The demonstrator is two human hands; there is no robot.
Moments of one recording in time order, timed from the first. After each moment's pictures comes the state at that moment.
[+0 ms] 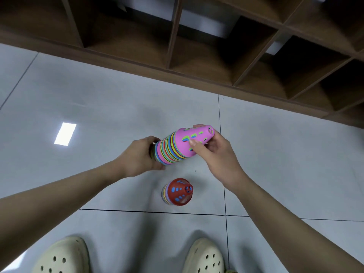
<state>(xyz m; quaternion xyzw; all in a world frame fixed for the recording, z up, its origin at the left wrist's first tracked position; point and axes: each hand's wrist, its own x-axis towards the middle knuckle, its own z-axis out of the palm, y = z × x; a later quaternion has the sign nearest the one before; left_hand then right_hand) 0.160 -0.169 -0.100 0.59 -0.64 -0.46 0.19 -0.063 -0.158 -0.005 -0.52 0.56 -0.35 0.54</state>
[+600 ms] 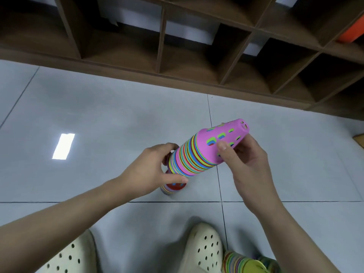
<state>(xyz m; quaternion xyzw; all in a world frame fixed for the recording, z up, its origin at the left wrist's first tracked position) 0.121 -0.087 -0.025 0.49 -0.72 -0.41 0.26 -0.086 -0.052 0.080 -0.53 0.56 -0.46 0.43</state>
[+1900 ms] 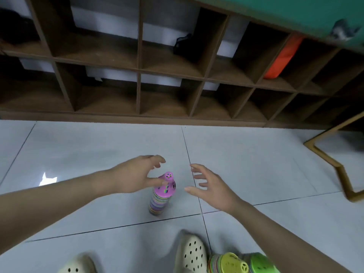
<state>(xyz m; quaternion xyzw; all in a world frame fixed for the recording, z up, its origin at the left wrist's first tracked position) 0.136 -0.100 0.088 0.43 -0.84 -0.33 0.06 -0.137 -0.028 0.080 -0.63 0.63 -0.22 0.41</state>
